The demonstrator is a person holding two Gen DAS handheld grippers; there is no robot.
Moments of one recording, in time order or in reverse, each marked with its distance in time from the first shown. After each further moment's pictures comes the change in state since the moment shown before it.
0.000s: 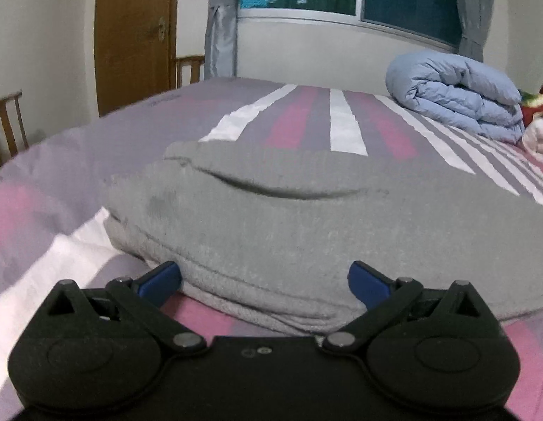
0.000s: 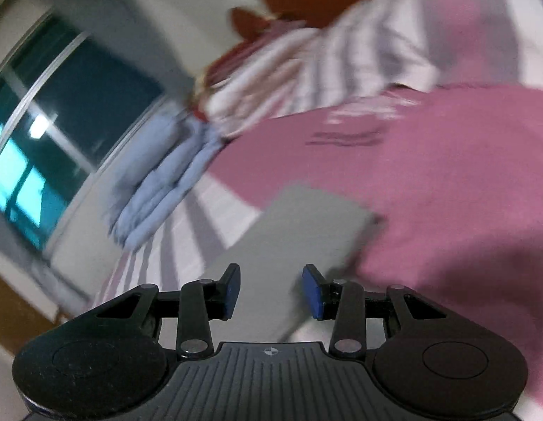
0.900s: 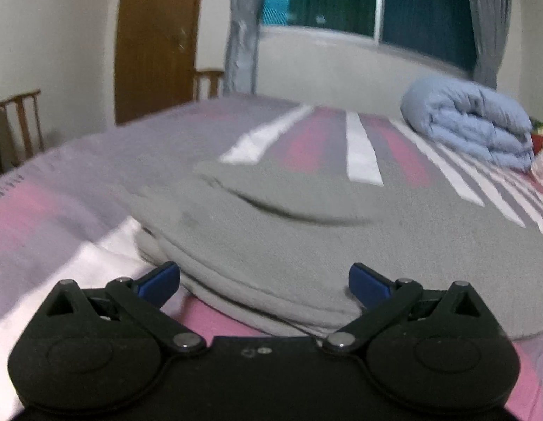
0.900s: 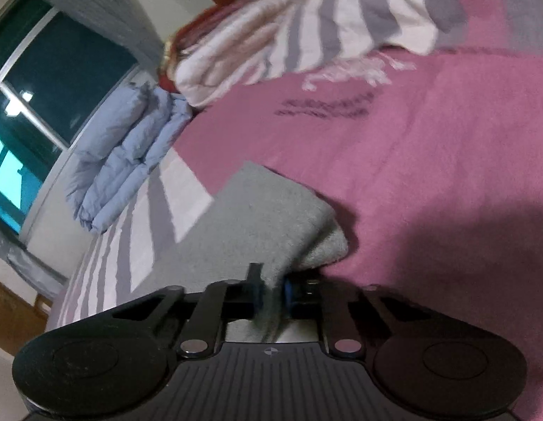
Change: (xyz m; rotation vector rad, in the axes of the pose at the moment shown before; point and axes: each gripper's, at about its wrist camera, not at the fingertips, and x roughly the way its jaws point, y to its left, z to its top) left arm -0.022 0.013 -0.001 -0.054 -0.088 0.051; right arm 0.053 0.001 0.014 -0.115 0.088 -0.068
